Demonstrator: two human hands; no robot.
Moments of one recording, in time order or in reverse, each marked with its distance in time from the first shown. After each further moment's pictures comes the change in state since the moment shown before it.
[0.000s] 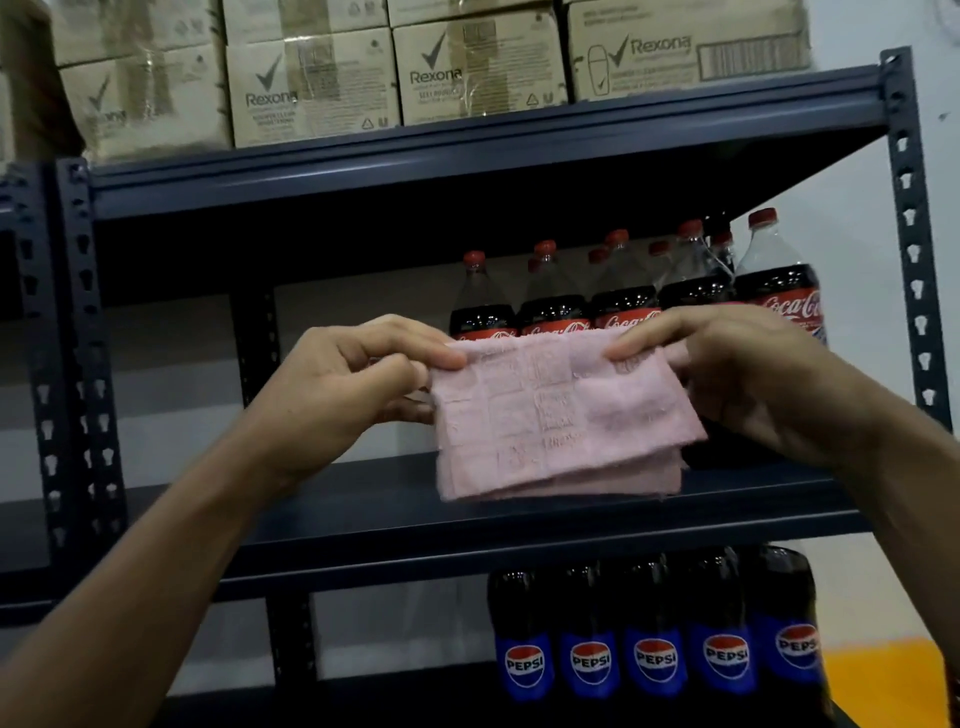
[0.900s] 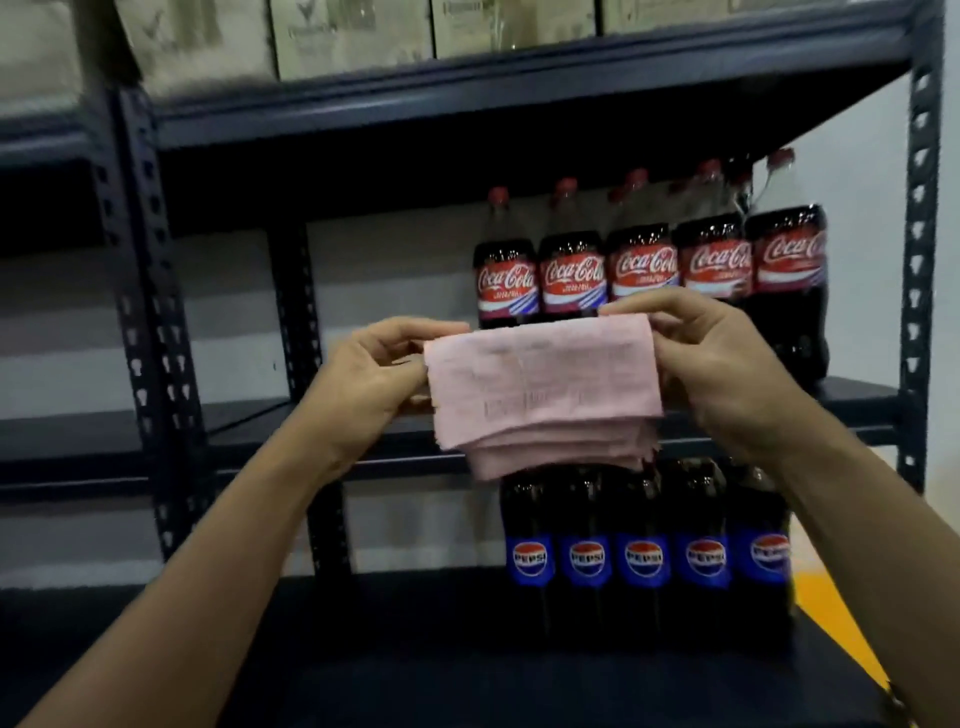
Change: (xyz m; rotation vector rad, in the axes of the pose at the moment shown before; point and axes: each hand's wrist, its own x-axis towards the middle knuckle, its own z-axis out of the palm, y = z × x) left_hand -0.069 -0.009 0.028 -0.071 0.209 -0.177; right_hand -0.047 0.019 0.061 0.035 0.213 -0.070
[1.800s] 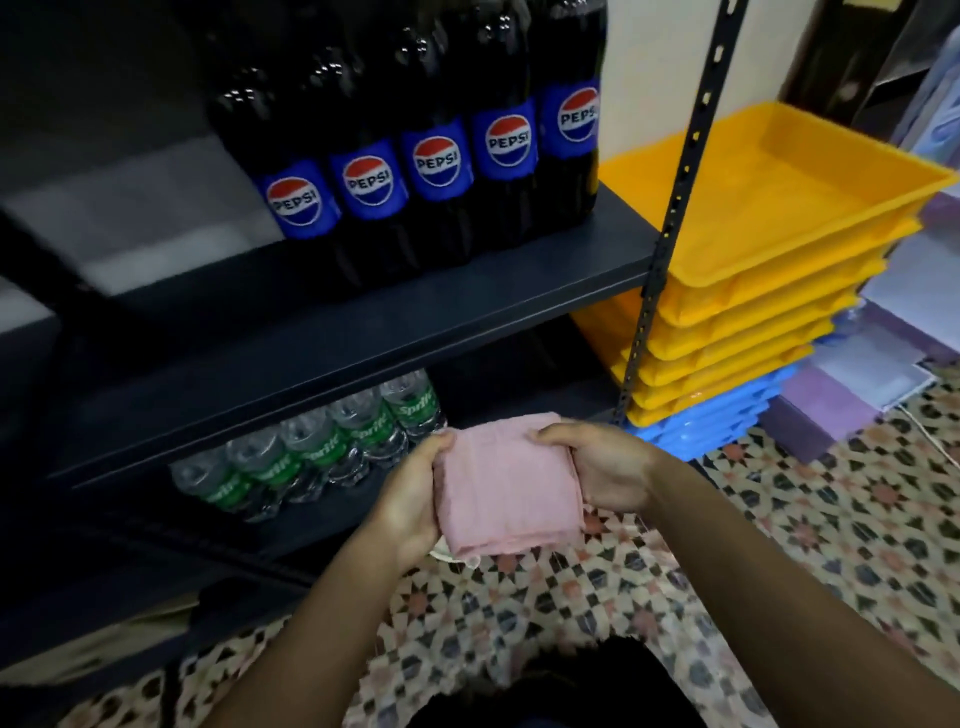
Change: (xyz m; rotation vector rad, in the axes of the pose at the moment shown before) left_hand -0.288 -0.285 0.223 -0.360 -0.103 -1.504; right_hand -0.369 0.253 -0.042 0.552 0.316 1.480
